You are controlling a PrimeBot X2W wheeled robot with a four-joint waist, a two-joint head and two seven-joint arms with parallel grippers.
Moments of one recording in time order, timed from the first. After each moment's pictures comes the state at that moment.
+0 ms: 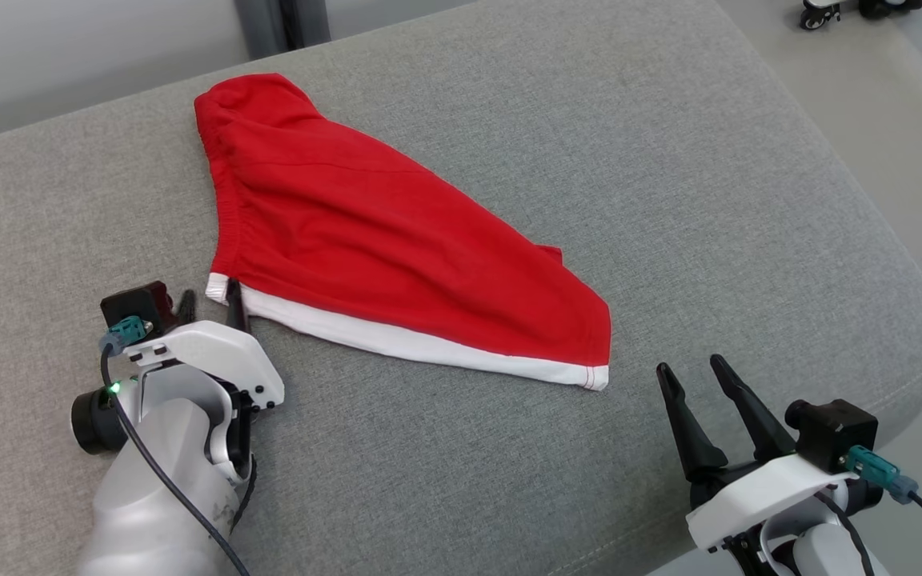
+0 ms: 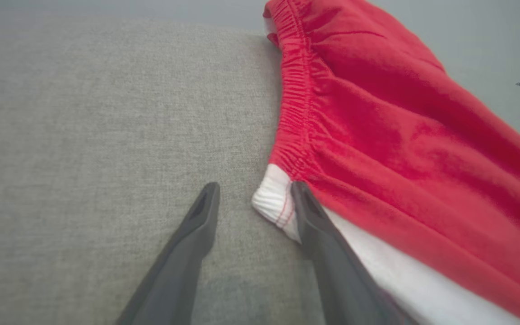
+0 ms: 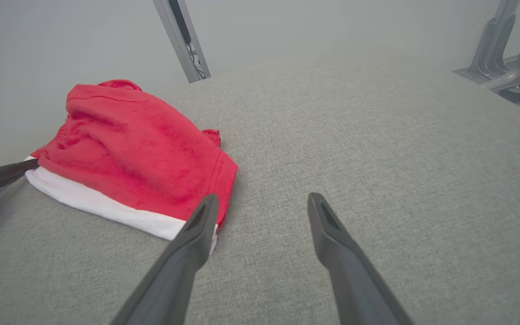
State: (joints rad) left arm -0.65 0.06 -0.21 1.01 -0.51 0.16 -0.19; right arm -0.19 -0.11 0.27 0.35 0.42 0.13 -0.22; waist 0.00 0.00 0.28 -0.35
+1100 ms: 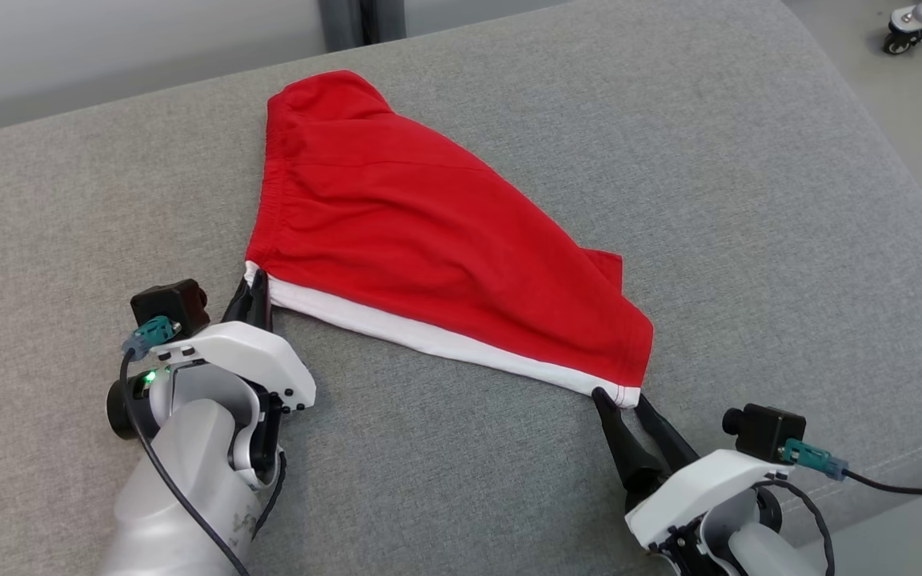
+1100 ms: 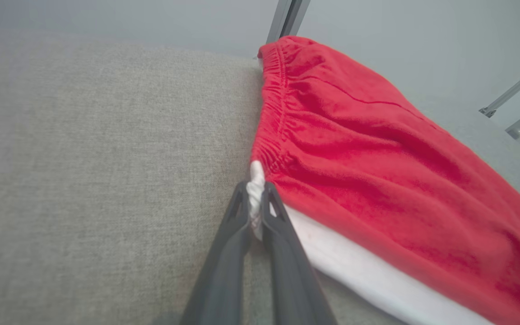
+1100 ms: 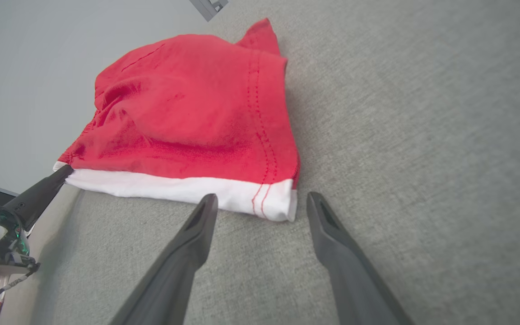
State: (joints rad) left arm -0.60 0.06 -0.26 0.87 -0.56 0.09 -0.19; right arm -0.30 -0.05 0.47 0.59 0.86 0.13 -0.20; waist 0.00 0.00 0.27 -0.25
